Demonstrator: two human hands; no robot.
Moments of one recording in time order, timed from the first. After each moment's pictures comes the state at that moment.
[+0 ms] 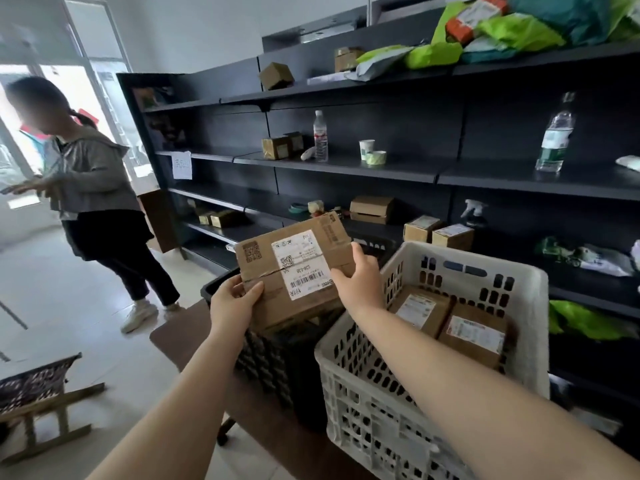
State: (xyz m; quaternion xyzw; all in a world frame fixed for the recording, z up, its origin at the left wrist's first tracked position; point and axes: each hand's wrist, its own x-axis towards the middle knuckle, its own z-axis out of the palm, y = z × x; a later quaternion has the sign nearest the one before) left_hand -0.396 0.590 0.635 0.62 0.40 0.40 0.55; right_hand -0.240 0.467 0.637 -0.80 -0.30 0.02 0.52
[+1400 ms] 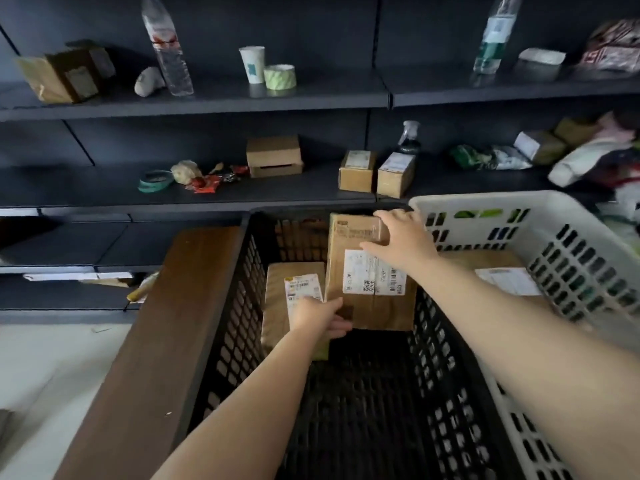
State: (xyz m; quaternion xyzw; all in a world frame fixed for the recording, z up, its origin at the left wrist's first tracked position) left_hand -0.129 0.802 0.510 0.67 0.30 -0.16 0.66; right_hand -0.029 0.644 0.560 -0.98 -0.11 -0.05 0.16
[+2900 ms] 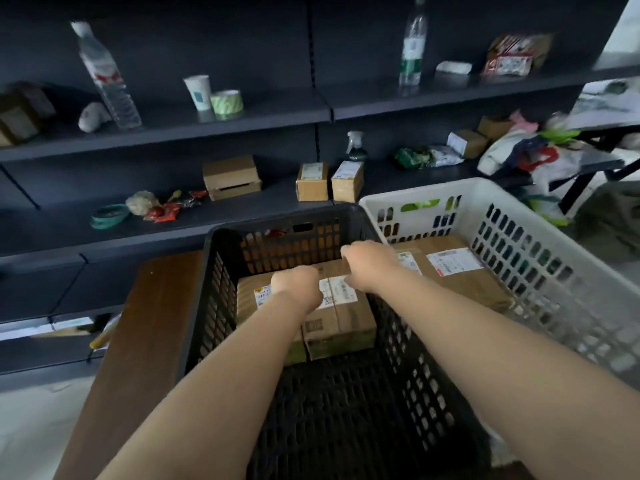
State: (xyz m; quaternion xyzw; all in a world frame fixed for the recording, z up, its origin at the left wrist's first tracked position) left_hand -0.113 0.777 0.559 1.00 -0.05 -0.08 -0.02; right_hand -0.103 0.643 0.582 -0.99 -0.14 0.04 0.00
